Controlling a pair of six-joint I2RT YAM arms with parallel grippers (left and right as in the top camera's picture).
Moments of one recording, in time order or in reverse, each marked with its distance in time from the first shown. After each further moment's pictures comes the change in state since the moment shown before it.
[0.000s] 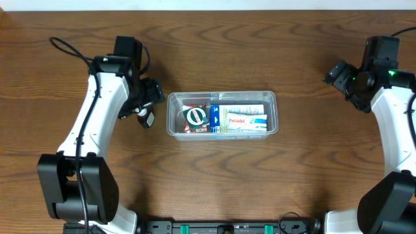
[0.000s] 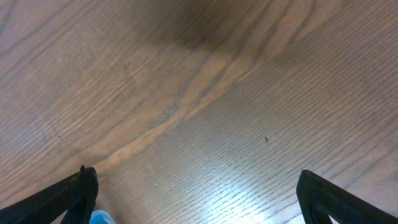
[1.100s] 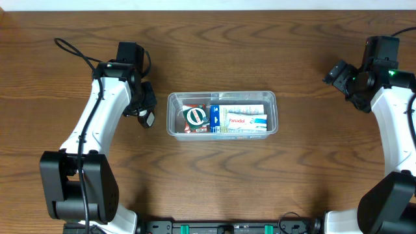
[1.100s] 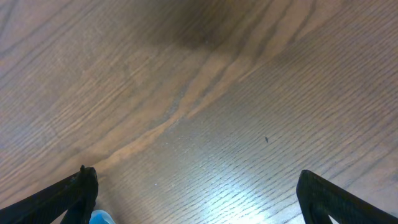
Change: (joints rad) left arm 0.000 0.000 -0.073 0.097 -0.095 0.095; right arm 0.000 0.000 0.000 0.000 0.000 0.000
